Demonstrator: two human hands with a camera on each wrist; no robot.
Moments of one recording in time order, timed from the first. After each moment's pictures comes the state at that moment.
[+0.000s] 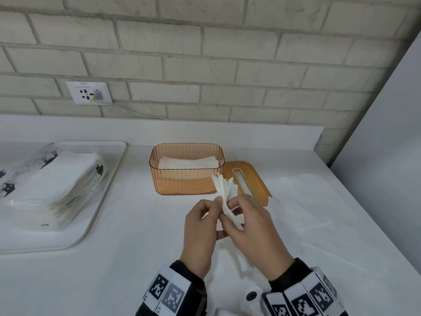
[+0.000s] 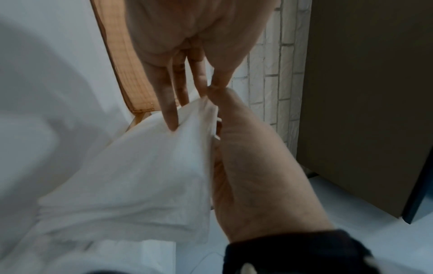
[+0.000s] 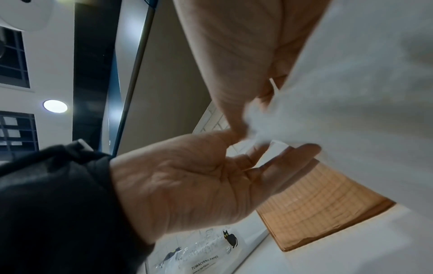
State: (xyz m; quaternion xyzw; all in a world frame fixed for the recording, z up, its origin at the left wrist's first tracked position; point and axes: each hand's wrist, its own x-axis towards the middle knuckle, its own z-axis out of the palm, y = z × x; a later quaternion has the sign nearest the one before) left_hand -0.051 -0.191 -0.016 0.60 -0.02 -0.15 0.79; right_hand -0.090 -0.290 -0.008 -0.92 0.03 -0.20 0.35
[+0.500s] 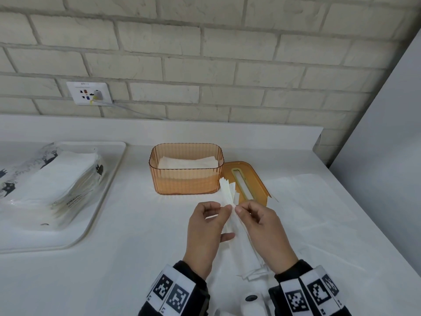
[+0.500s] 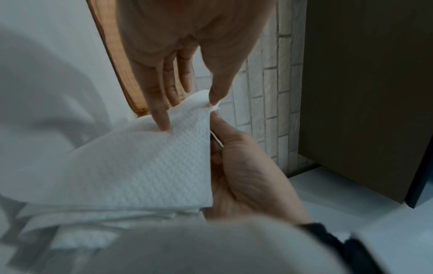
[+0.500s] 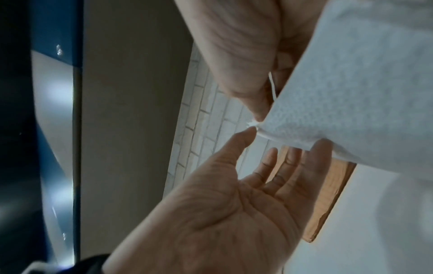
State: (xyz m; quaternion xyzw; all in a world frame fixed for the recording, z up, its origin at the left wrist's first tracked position) left_hand -0.052 -0.195 -0.022 0.63 0.01 -0.15 0.76; right_hand -0.093 -0.307 -0.019 -0.82 0.13 -0.17 0.53
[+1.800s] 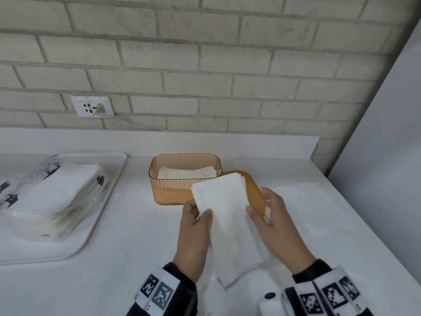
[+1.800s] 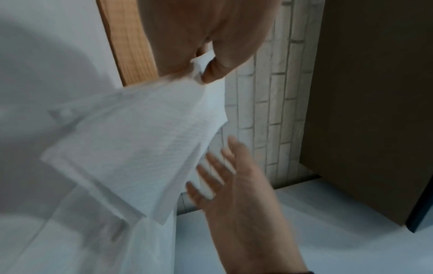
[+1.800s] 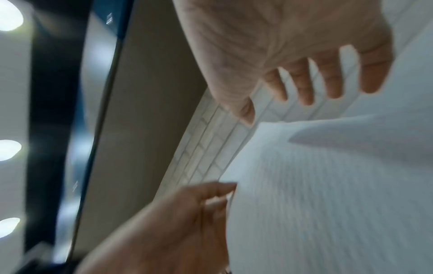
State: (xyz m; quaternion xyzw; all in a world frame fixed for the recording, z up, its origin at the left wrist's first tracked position) left_hand -0.038 -0.188 -0.019 0.59 -0.01 -0.13 0.79; right_hand -0.096 -0.332 0.005 -0.88 0.15 -0.15 0.43
